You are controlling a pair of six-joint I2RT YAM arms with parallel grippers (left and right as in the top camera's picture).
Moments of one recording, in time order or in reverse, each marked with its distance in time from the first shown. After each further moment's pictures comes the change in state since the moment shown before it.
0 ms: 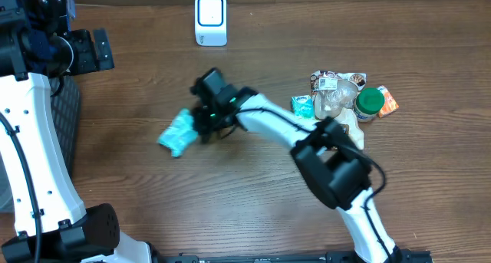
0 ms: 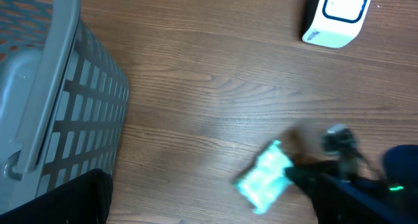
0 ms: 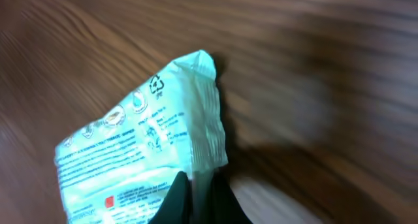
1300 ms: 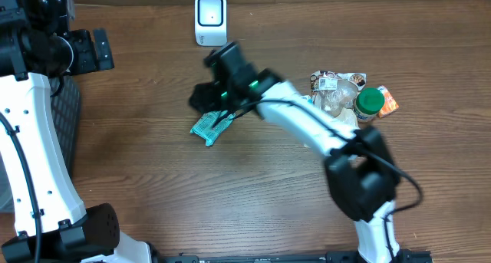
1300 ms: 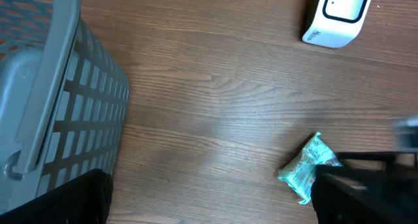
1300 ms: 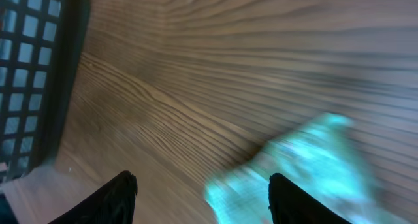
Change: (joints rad) left arm 0.000 0.000 0.000 0.000 0.000 0.000; right arm -0.019 -0.141 0.000 0.037 0.063 0.123
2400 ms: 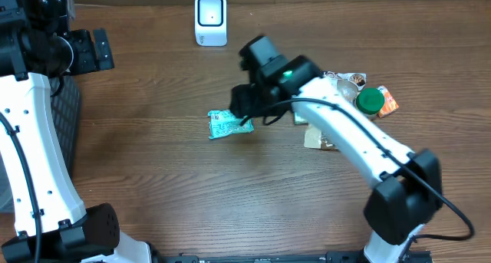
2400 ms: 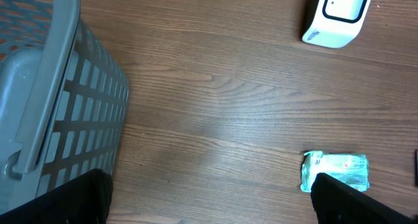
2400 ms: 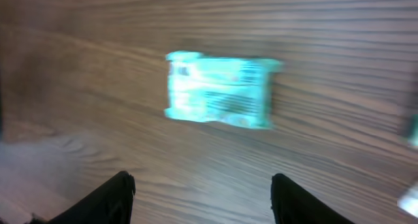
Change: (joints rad) left arm 0.000 0.000 0.000 0.000 0.000 0.000; right arm -0.130 -0.250 0.002 -0.554 0.124 -0.067
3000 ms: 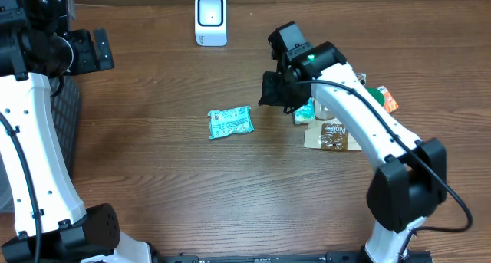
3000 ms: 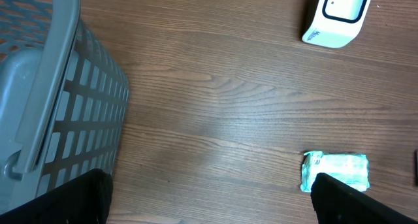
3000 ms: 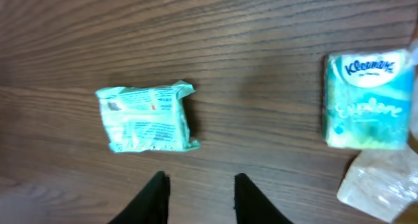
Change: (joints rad) left arm 0.000 0.000 0.000 0.000 0.000 0.000; right arm -0.113 0.061 -0.001 -0.009 0.036 0.050
